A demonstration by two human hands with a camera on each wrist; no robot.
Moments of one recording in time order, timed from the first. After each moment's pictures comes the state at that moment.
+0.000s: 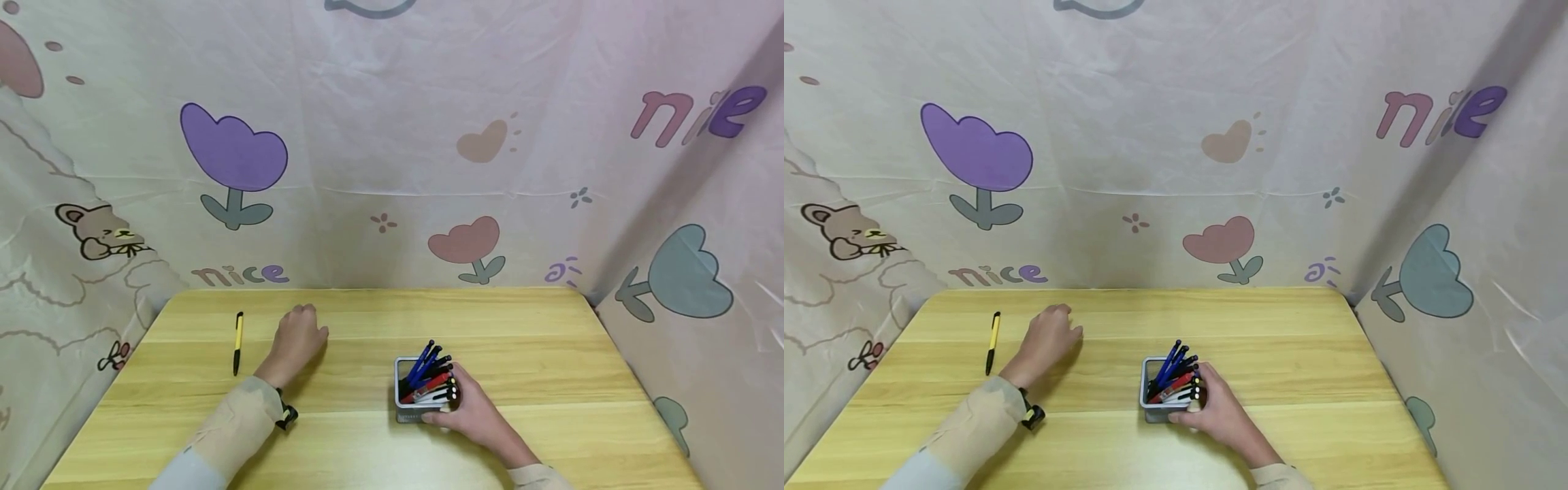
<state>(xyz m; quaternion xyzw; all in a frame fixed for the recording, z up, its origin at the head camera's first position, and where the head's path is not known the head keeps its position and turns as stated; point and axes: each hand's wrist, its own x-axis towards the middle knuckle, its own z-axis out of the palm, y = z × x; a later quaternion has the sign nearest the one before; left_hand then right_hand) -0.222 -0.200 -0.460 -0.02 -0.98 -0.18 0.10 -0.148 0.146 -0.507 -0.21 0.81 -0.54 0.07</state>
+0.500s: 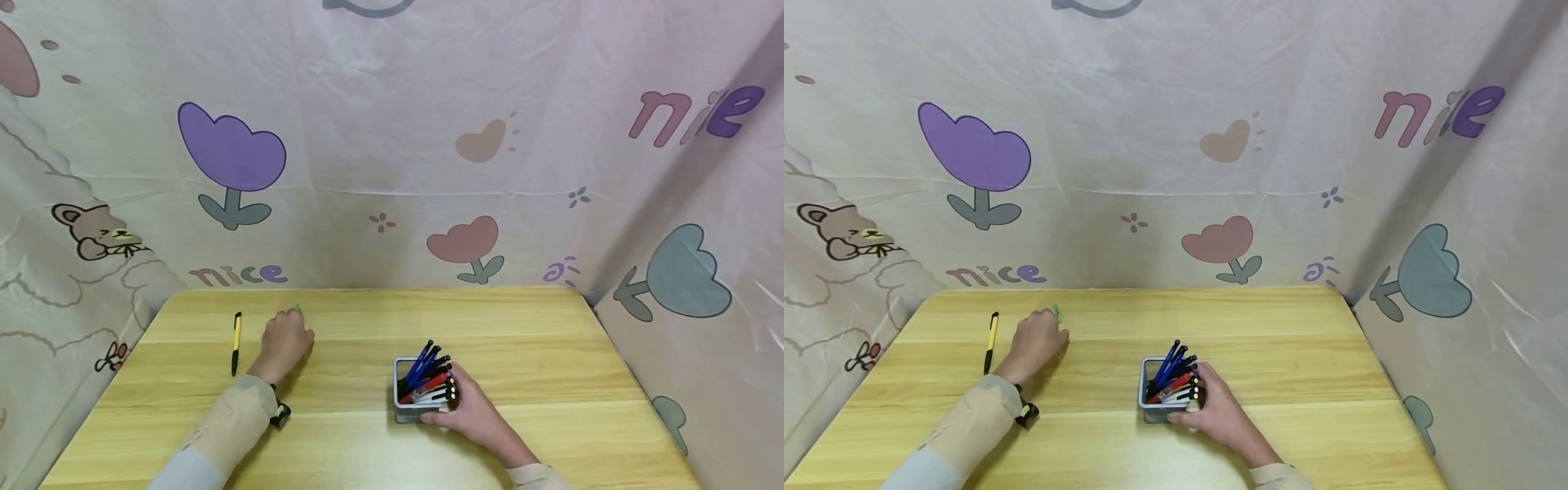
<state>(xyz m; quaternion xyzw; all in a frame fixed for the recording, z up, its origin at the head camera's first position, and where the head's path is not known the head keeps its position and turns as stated) -0.228 -0.222 -0.473 0.01 -0.98 -0.19 0.05 -0.143 0.143 -0.494 -0.21 0.81 -0.55 0.07</state>
